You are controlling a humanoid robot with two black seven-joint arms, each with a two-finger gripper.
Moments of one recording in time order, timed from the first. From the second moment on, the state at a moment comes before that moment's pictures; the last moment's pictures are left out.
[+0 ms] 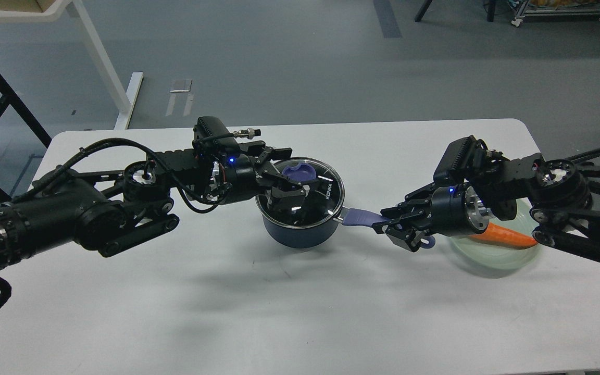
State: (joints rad) left arm -1.05 0.32 -0.01 -0.99 1.71 0.14 -0.39; right arm 1.21 -0.69 -0.18 1.40 -1.75 0.21 0.35
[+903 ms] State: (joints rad) left arm -1.04 0.30 0.02 -0.94 1.71 0.14 -0.40; right arm 1.21 -0.69 -0.18 1.40 -1.75 0.21 0.35
